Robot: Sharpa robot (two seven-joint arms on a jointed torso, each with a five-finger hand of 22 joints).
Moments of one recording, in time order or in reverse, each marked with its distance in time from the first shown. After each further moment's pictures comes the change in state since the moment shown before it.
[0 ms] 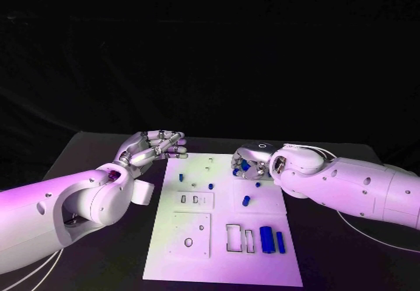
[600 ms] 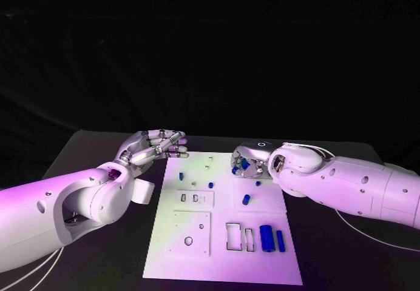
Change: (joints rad) left arm 0.000 -0.001 0.000 0.001 0.001 0.008 -0.006; left_hand 0.000 0.000 0.006 0.000 0.000 0.000 0.000 0.000 0.000 0.000 0.000 -0.004 0.000 0.000 0.000 0.000 0.001 0.000 0.000 0.000 0.000 -0.001; right arm -0.002 0.011 0.000 -0.008 0.000 -0.012 -0.011; right_hand 0.005 0.005 0.025 0.005 -0.008 0.027 -0.009 0.024 0.021 0.027 -0.006 0.011 -0.003 0.004 -0.004 0.023 0.015 0.000 0.007 0.000 0.024 0.035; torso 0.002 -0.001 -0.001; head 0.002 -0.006
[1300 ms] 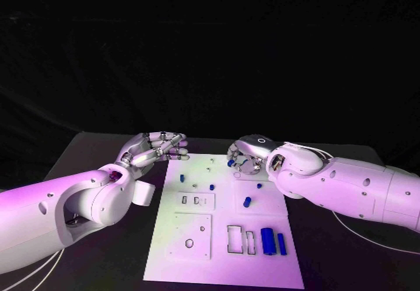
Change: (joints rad) left arm 0.000 0.000 0.000 -0.005 0.001 0.004 -0.003; left_hand 0.000 0.000 0.000 0.000 0.000 0.000 0.000 0.000 0.000 0.000 0.000 0.000 0.000 0.000 0.000 0.000 0.001 0.000 0.000 0.000 0.000 0.000; right arm 0.013 0.007 0.008 0.039 -0.011 -0.130 -0.040; right_hand 0.000 0.000 0.013 0.001 -0.006 0.008 0.000 0.015 0.012 0.009 -0.002 0.000 -0.002 0.000 0.000 0.018 0.020 -0.011 0.025 -0.004 0.031 0.045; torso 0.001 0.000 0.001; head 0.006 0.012
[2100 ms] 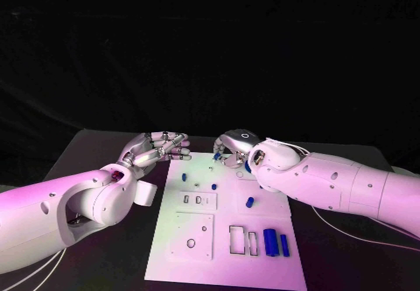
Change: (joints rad) left arm 0.004 0.008 0.000 0.003 0.000 0.003 0.000; left_hand 0.000 0.000 0.000 0.000 0.000 0.000 0.000 0.000 -0.001 0.000 0.000 0.000 0.000 0.000 0.000 0.000 0.002 0.000 0.000 0.000 0.000 -0.002; right arm 0.002 0.154 0.001 -0.145 -0.003 -0.043 -0.012; right_hand 0.000 0.000 0.005 0.005 0.000 -0.001 0.000 0.003 0.005 0.000 0.000 0.000 -0.003 0.000 0.000 0.010 0.006 0.001 0.000 0.000 0.004 0.008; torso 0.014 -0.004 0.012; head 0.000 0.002
